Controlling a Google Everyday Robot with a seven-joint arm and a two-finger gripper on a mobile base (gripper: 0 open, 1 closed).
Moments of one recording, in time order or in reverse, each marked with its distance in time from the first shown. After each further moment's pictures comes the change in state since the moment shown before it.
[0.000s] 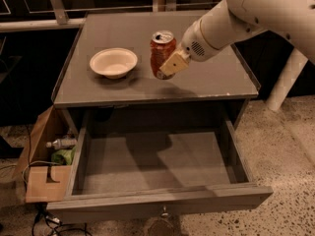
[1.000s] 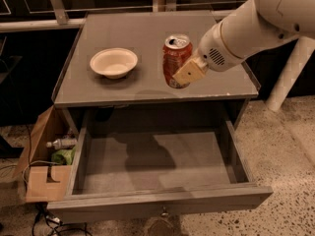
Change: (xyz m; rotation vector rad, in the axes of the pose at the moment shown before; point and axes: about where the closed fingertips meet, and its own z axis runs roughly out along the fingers) arm 0.026 0.038 -0.058 0.066 0.042 0.048
